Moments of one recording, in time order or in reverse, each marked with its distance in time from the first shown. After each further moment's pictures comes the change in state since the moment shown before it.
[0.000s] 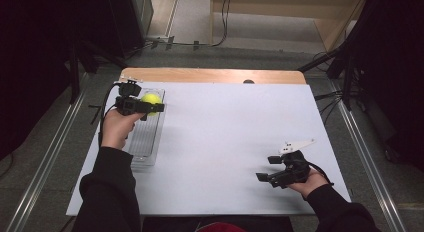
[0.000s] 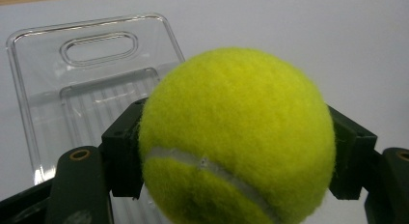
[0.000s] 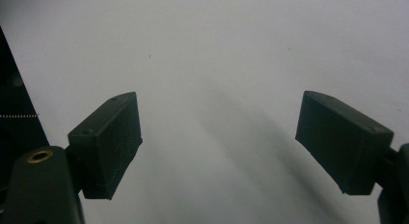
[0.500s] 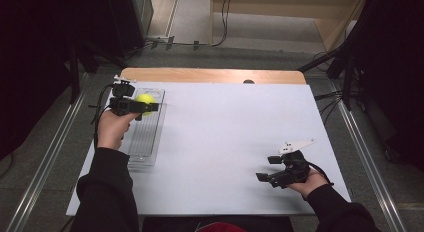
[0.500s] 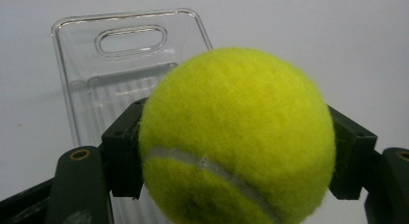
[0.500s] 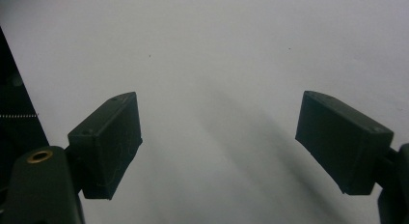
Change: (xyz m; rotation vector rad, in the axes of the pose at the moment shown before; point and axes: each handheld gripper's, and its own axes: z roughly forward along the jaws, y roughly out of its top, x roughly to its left) left arm 0.014 -0.005 -0.005 -0.012 0.036 -0.044; right arm 0.000 0.000 0.000 0.000 0.001 -0.003
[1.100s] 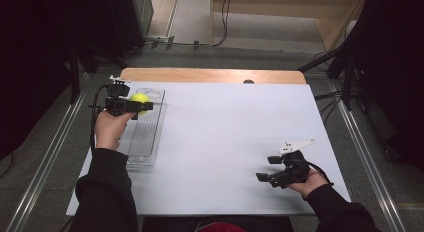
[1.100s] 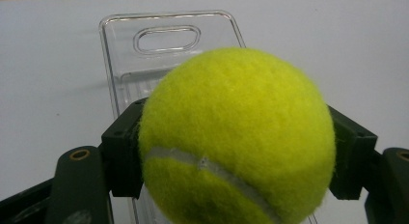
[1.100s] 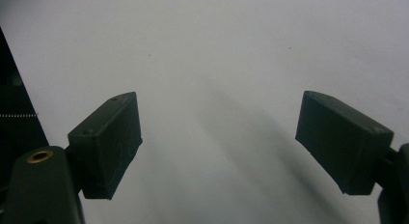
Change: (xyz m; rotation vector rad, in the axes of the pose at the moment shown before) left arm 0.009 -0.003 -0.001 -0.017 0.068 -0.032; right arm 0.000 0.000 0.001 0.002 0.000 -0.002
